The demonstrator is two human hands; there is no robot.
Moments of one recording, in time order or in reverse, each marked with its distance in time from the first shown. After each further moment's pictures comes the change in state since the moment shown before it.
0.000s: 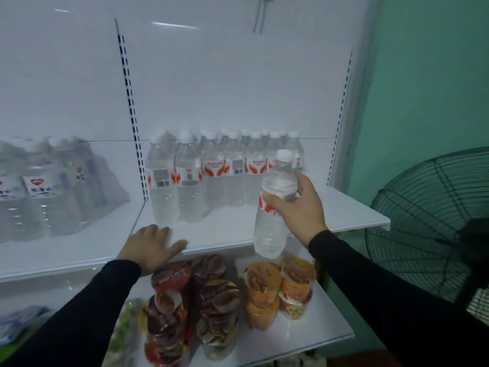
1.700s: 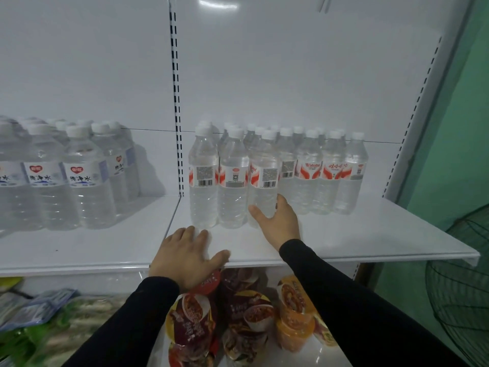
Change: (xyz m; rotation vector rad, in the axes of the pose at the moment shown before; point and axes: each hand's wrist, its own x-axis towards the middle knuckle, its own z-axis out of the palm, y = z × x) left_hand 0.008 -0.003 0.016 0.019 0.162 0.022; right_hand 0.060 0.091 0.158 -0.328 -0.154 0.166
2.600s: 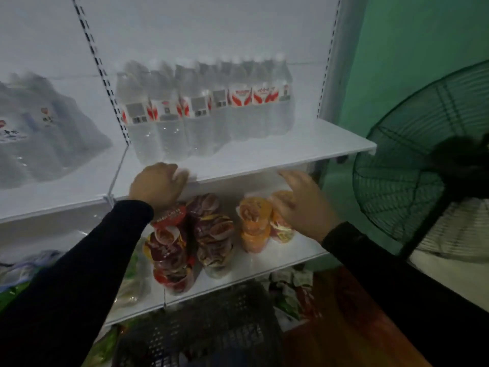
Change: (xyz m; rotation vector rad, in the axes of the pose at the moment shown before) left_hand -0.020 0.054 -0.037 -0.239 0.016 0.003; right_hand -0.183 0.054 -0.165 -0.471 -0.029 -0.225
